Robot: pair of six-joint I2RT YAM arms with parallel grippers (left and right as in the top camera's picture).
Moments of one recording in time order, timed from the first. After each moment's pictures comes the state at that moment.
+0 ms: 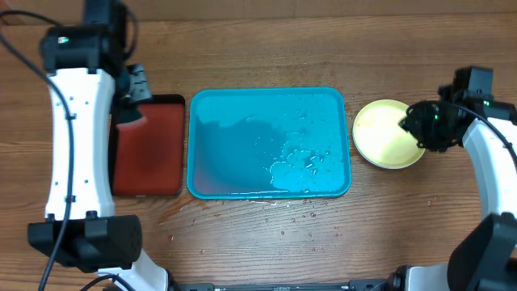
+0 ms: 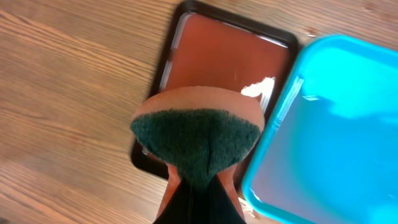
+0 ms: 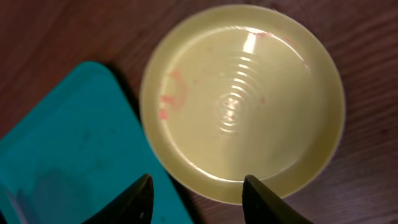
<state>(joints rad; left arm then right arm) 0.05 1.83 2.05 -1.56 -0.19 -0.28 -0.21 1.59 1.26 -0.89 -0.25 0.40</state>
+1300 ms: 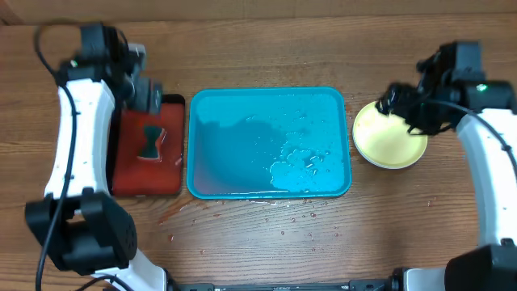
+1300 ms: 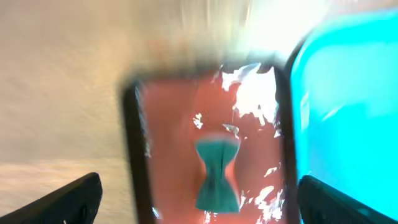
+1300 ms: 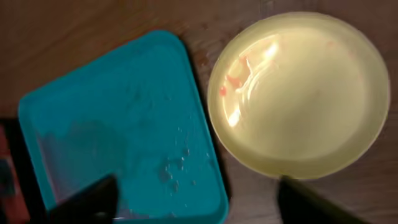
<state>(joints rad) 0.13 1.82 1.71 -1.04 -0.04 0.24 -0.08 1.56 1.48 -1.09 -0.27 0.30</state>
